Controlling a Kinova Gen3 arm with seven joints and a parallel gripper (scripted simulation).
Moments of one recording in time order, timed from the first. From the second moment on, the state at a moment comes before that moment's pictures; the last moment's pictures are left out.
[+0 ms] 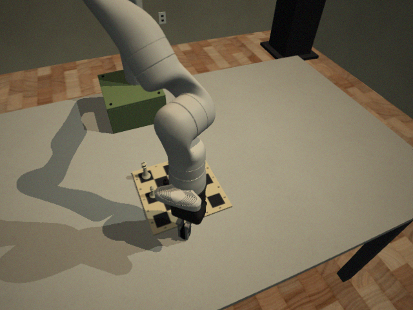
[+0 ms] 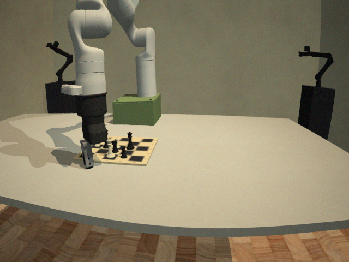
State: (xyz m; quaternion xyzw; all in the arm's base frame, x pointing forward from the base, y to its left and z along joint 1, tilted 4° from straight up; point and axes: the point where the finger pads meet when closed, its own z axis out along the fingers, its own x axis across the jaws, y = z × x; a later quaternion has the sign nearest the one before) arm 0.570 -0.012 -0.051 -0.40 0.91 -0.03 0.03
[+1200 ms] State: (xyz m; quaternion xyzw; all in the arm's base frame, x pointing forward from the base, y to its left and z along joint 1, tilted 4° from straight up) arm 0.570 -0.012 -0.051 -0.40 0.91 -0.03 0.03
